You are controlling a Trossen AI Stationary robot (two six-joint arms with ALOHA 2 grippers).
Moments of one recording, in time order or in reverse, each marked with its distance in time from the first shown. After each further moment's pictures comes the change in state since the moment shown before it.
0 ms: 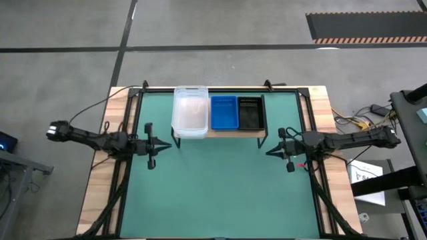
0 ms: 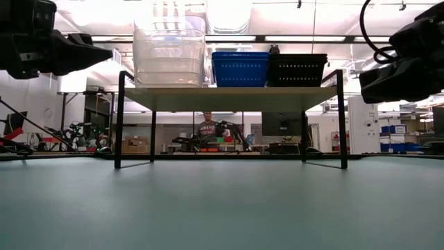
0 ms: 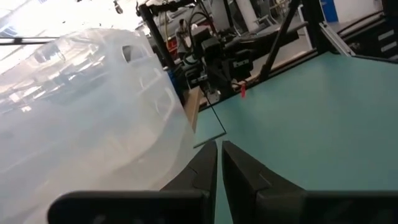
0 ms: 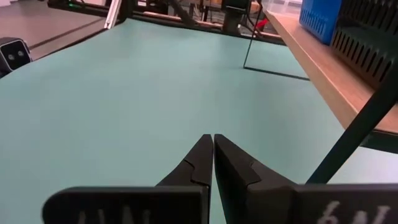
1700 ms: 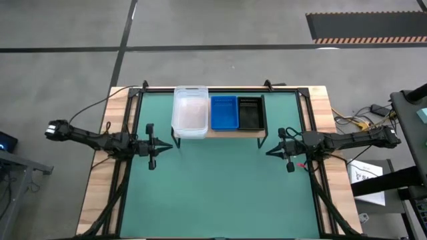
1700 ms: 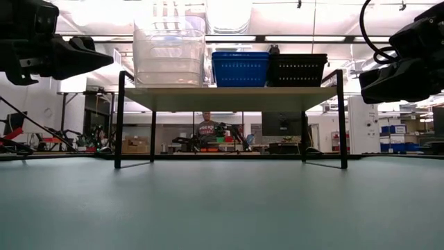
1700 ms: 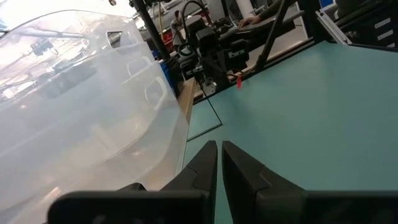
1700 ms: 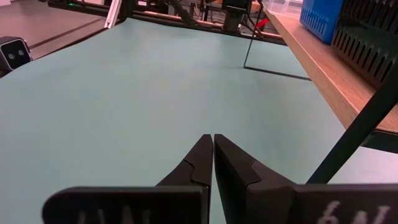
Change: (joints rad) left arm 0.000 0.042 -0.001 0.000 0.001 0.000; right arm 0.000 0.002 0.000 -0.002 -0.002 -0.002
